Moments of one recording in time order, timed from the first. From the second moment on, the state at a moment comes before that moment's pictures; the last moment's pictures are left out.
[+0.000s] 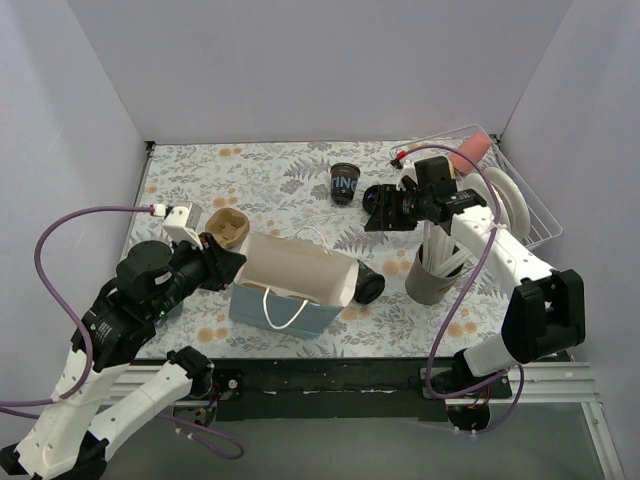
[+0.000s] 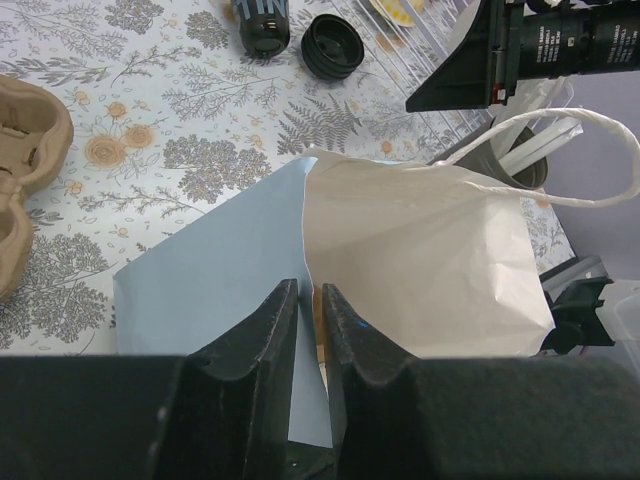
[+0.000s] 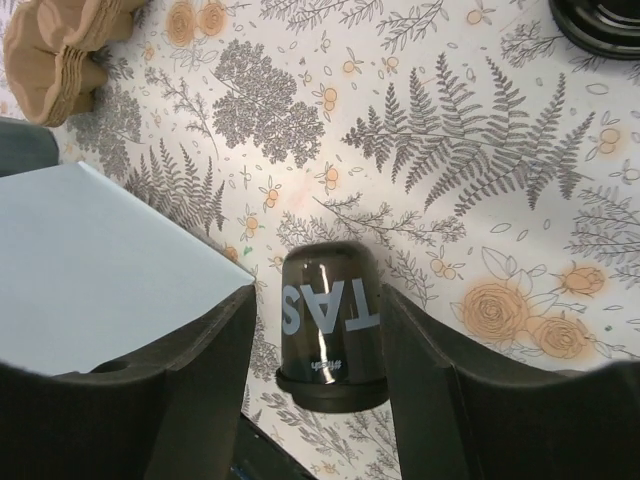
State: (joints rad) left arm -0.61 0.61 1.10 -0.81 -0.04 -0.48; right arm 0.35 1.47 1.17 -0.52 -0.47 0.31
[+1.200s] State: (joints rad) left arm -0.61 0.51 1.05 -0.76 0.06 -0.43; right arm 0.82 1.24 1.00 -0.87 0.18 0.99
